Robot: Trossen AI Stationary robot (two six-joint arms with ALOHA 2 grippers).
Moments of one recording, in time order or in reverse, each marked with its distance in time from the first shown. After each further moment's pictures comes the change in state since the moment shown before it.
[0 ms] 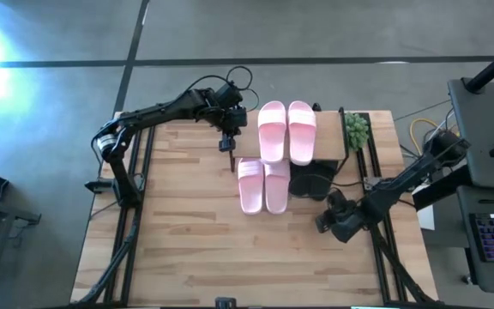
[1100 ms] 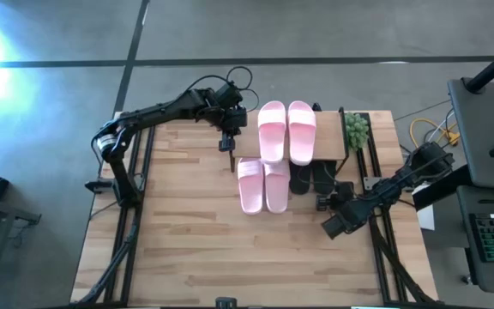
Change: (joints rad) left arm 0.000 0.000 0.000 0.001 0.000 0.008; right arm -0.100 0.298 0.130 -0.474 0.098 0.450
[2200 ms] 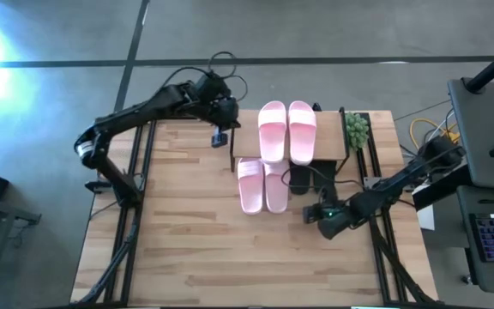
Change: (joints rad) left arm -0.007 -0.178 -0.008 0.055 0.109 -0.014; right arm -0.017 -0.170 -0.038 0.562 0.014 -0.365
